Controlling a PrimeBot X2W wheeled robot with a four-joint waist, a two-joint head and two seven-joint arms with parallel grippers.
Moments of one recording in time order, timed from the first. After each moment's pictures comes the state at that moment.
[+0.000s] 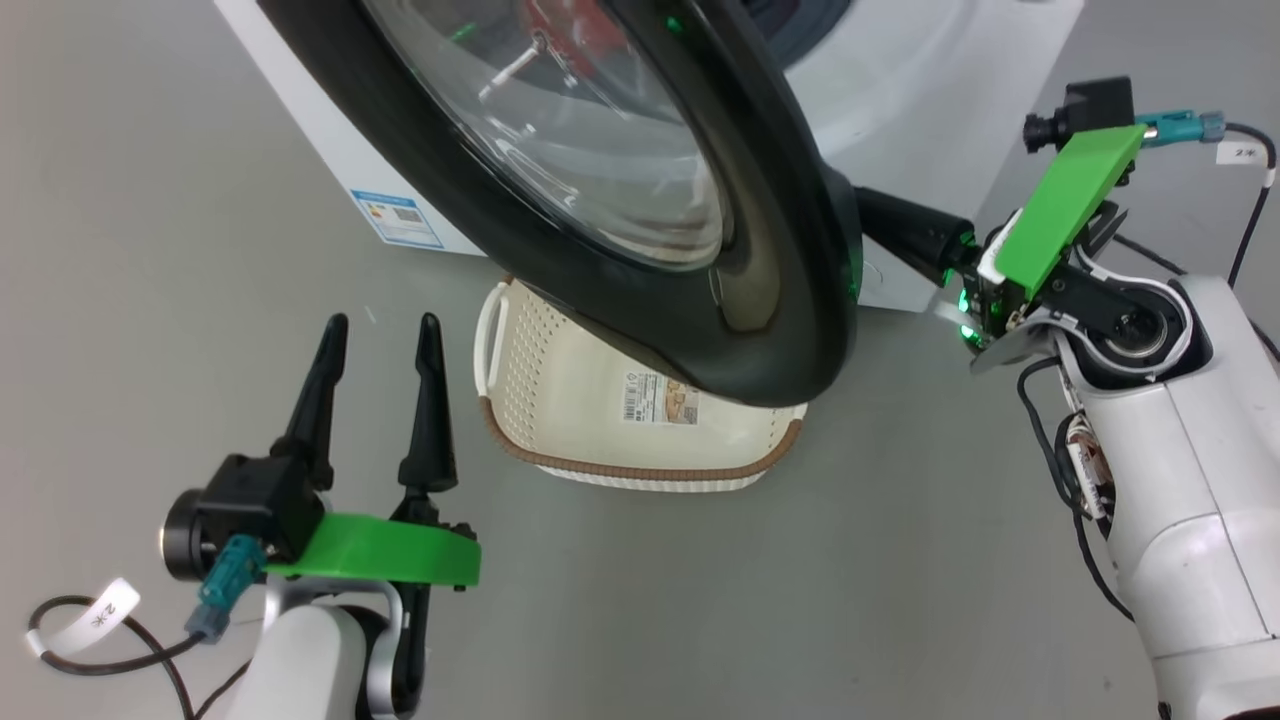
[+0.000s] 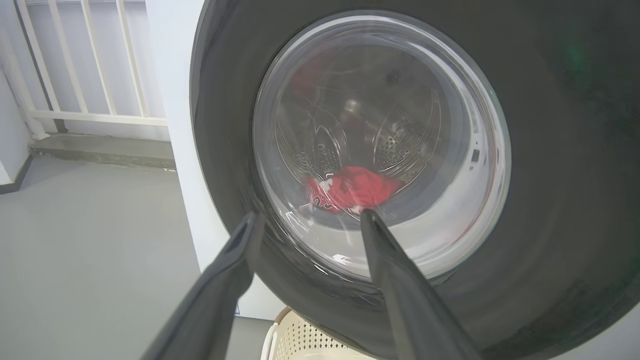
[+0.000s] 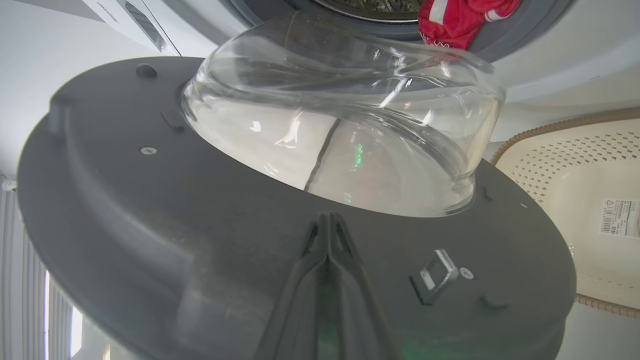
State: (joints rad) left arm -0.36 0.03 -0.15 0.20 -0.26 0.09 -0.25; right arm -0.80 -0.08 0.07 0.57 1.45 0.12 0.76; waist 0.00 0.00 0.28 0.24
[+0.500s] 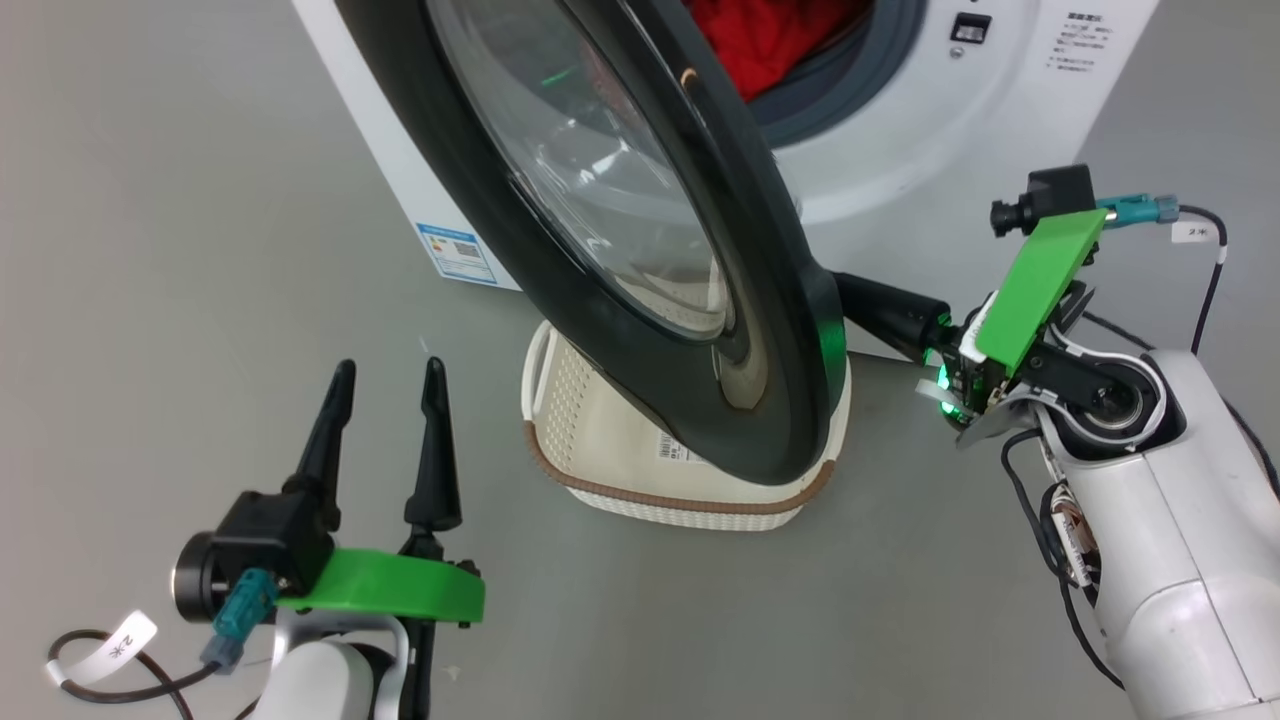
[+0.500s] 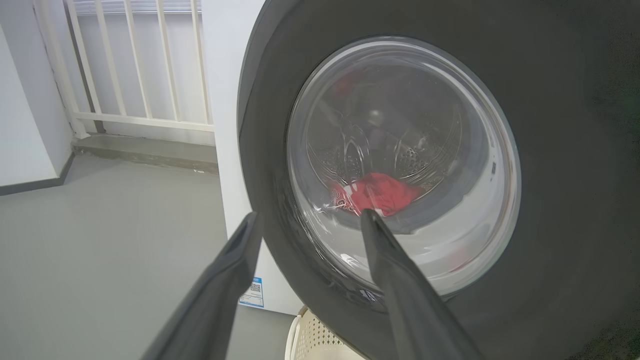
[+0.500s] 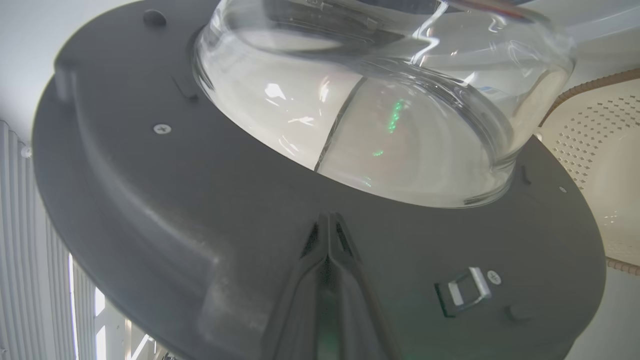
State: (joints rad) left arm -0.30 0.03 -0.16 0.20 -0.27 0.11 -0.25; right arm -0.68 -0.07 0.09 0.51 1.49 0.12 0.79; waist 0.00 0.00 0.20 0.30
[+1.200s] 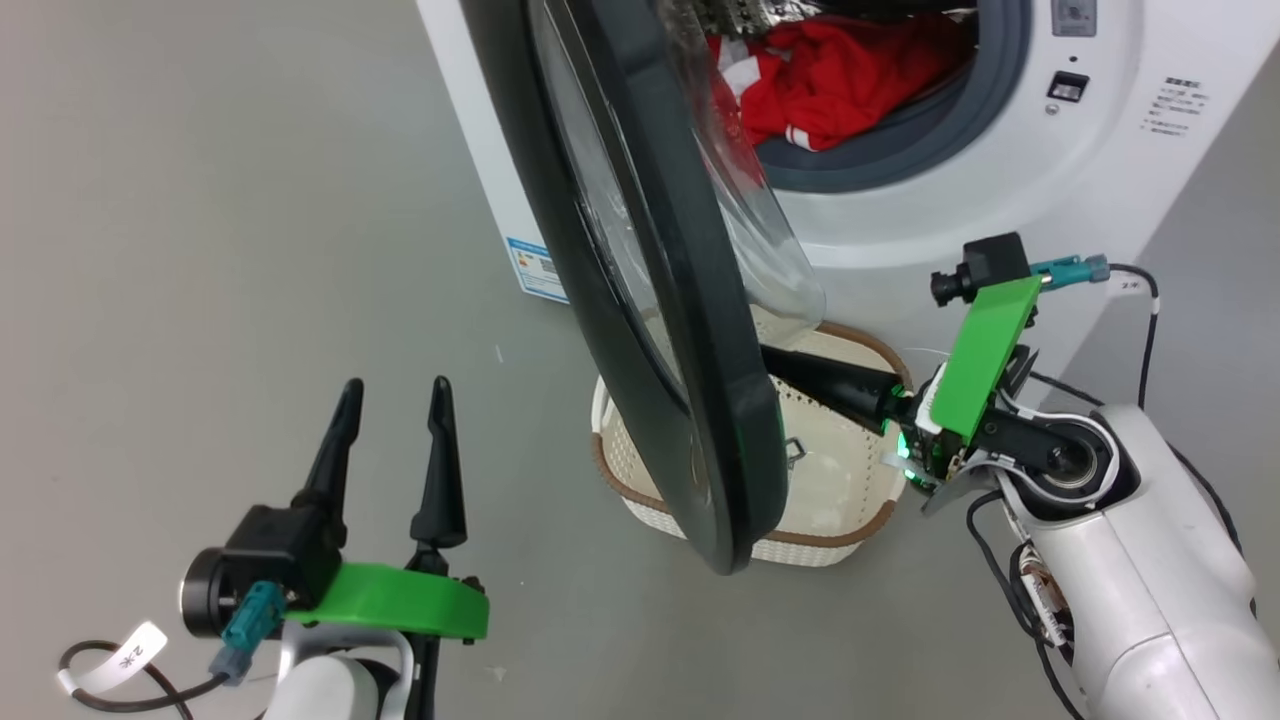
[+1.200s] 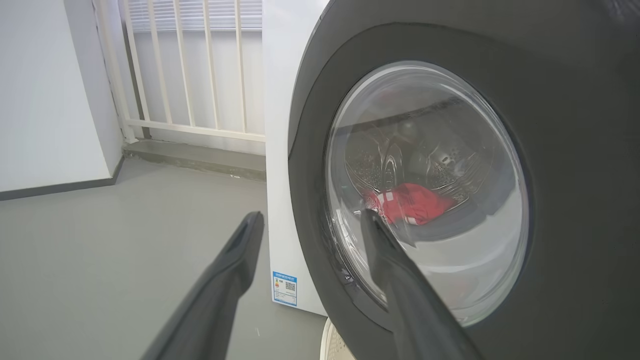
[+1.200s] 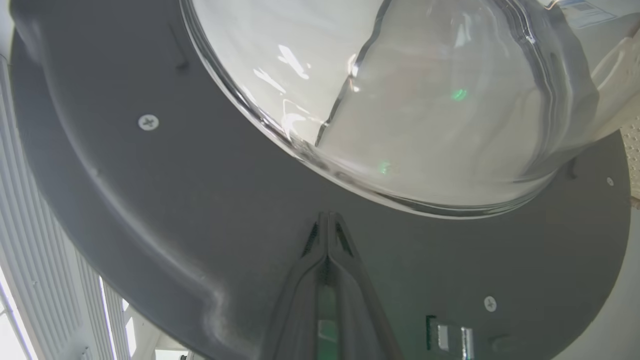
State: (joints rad) left arm -0.28 0.04 -0.18 0.21 -0.28 0.12 -0.25; right arm -0.60 -0.07 0.18 0.47 1.53 0.12 0.80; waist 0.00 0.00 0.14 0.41
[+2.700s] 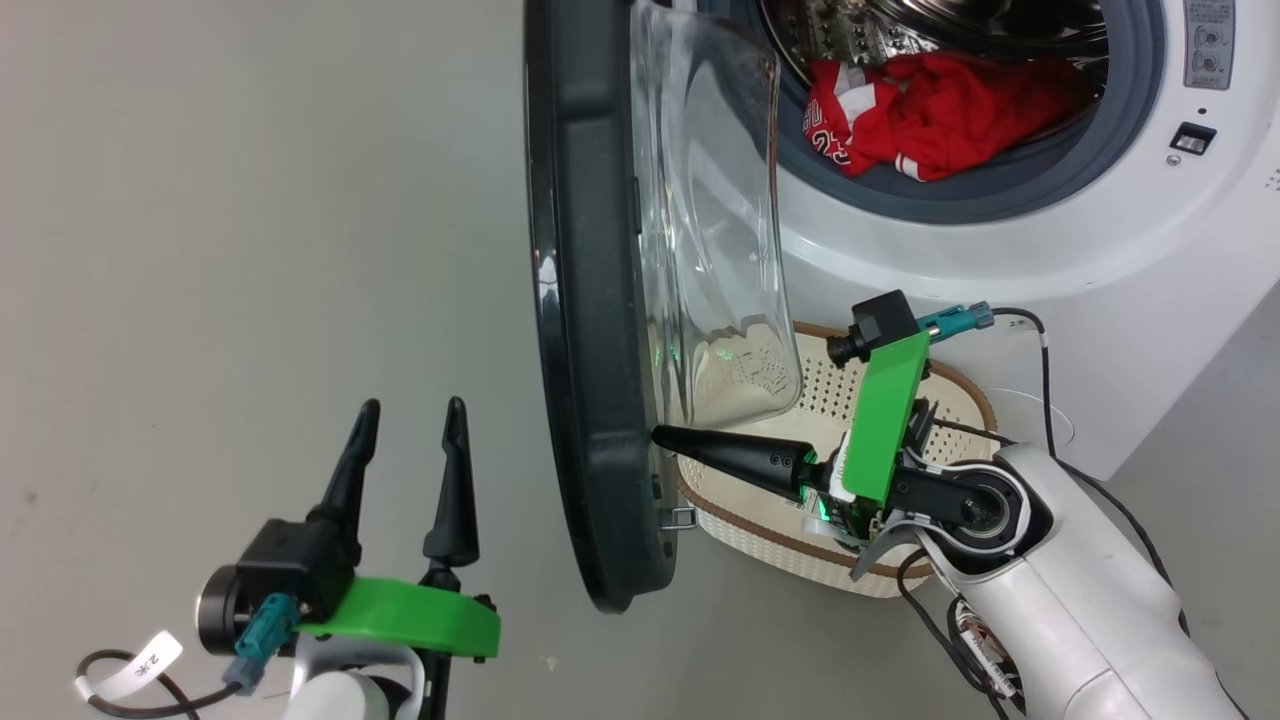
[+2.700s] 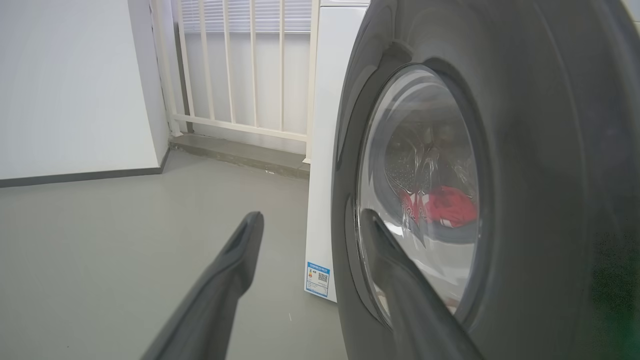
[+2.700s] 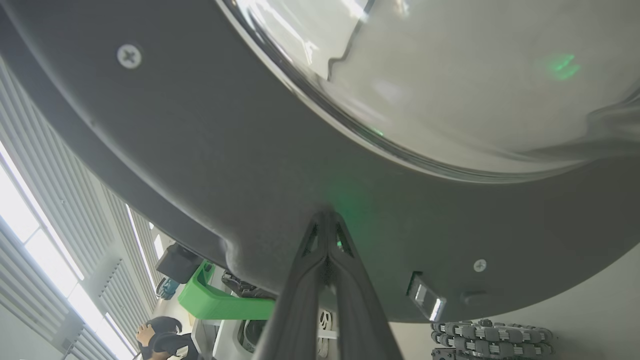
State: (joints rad) left arm -0.26 0.05 -0.22 0.21 -0.31 0.14 -0.25; right arm -0.58 -0.07 0.41 0.46 1.64 0.12 0.76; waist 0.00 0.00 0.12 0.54
